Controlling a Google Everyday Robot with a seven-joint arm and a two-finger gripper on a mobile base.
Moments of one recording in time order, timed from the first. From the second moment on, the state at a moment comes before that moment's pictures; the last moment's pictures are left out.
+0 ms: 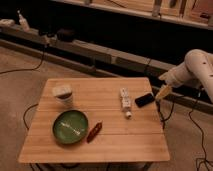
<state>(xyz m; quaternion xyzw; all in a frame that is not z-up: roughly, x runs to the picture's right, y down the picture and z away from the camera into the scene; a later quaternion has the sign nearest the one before) 0.324 0.005 0.788 -0.23 -0.12 0.24 0.94</state>
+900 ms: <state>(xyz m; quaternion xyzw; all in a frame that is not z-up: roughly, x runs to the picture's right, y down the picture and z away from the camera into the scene) 0.310 0.017 0.787 -0.27 -0.11 0.06 0.96</state>
